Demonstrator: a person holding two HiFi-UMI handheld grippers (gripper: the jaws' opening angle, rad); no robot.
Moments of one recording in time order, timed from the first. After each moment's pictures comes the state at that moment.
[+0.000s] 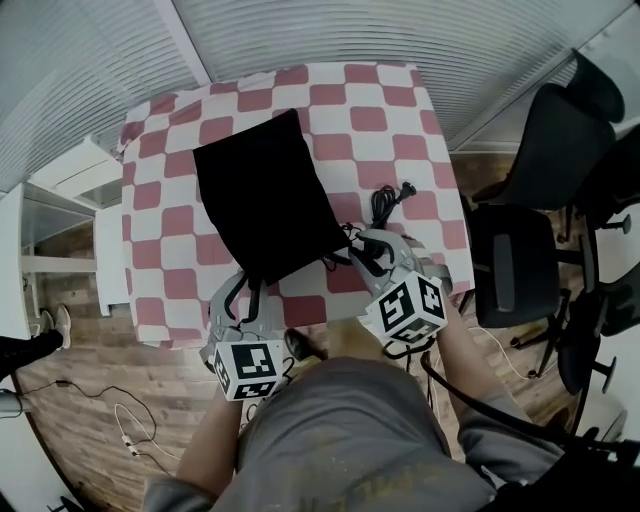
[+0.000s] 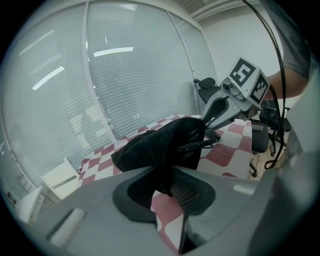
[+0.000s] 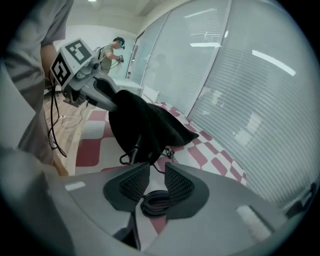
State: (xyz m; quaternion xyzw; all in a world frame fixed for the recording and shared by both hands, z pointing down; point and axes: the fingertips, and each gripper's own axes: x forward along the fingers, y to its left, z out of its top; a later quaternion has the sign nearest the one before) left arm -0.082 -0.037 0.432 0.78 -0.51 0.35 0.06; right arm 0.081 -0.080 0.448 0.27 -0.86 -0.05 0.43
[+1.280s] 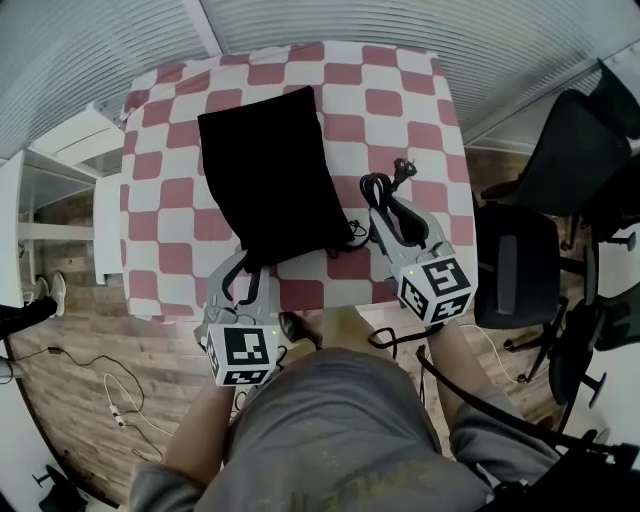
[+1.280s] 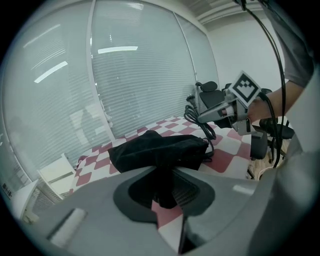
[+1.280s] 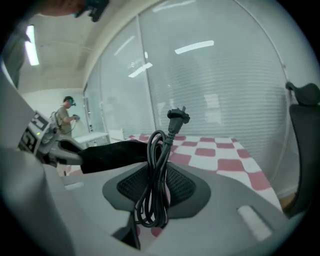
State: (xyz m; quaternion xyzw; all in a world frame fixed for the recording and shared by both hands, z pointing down) left arm -0.073 -0.041 0.429 0.78 -0.52 0.33 0.08; right arm 0.116 -0.126 0.425 0.43 -0.88 0.16 0.16
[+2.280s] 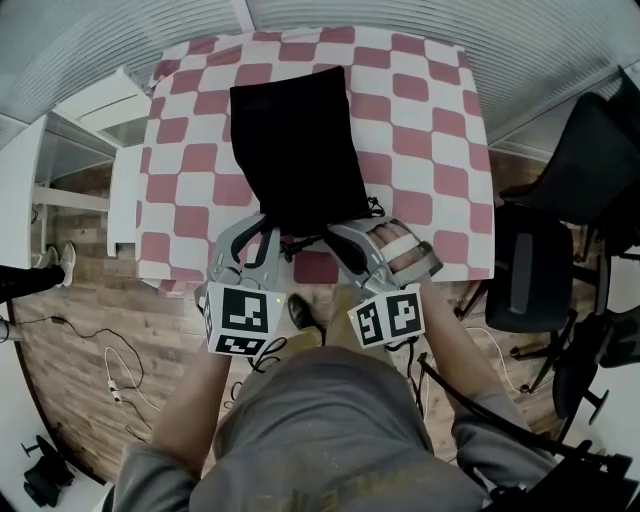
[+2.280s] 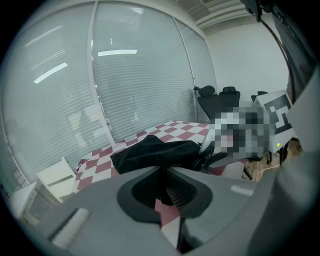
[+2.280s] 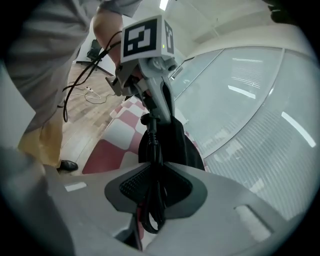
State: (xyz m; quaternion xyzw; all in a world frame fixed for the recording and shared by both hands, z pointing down) left arm -0.074 -0.036 0.411 0.79 -0.51 0.32 0.07; right arm 0.003 -0.017 0.448 0.15 -0.86 -0.31 0.38
